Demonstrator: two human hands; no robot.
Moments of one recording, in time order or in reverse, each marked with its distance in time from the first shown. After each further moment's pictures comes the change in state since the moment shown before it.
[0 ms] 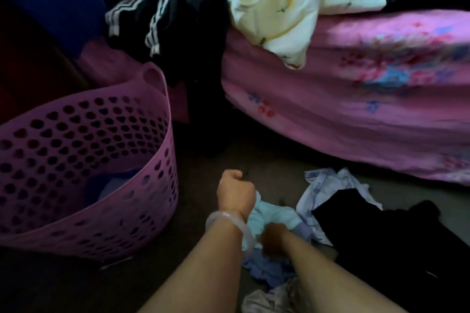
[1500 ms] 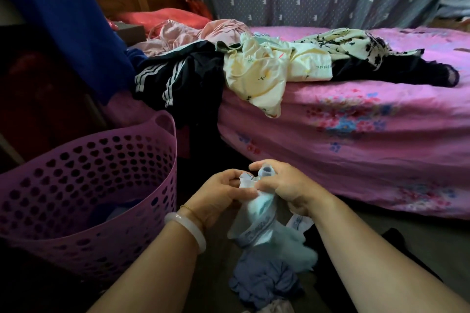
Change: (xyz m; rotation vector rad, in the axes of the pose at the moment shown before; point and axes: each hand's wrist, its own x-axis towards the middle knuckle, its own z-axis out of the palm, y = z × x) left_hand -0.077 0.078 -0.064 -0.174 -0.625 0.274; right_hand -0.175 -0.070 -0.142 0.553 0.215 -0.662
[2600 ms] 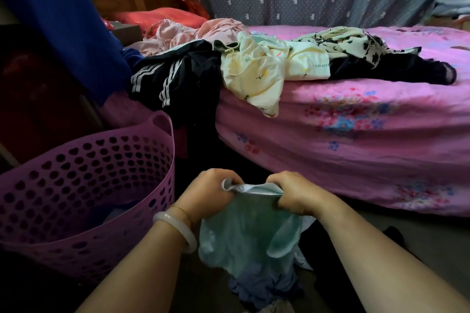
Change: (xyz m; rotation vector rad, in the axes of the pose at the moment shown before) left_hand 0.004 0.007 -0.021 1.003 0.146 0.370; right_hand 0.001 0.013 -0.025 -0.904 -0.064 -0.004
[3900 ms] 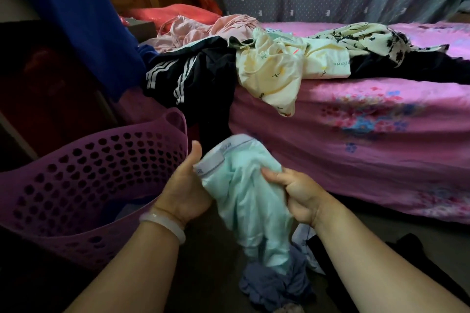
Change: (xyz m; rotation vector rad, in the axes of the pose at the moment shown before) left_hand -0.013 -0.028 -0.028 -1.605 -0.272 -0.333; right_hand 0.003 -0.039 0.016 1.499 -0.156 0.118
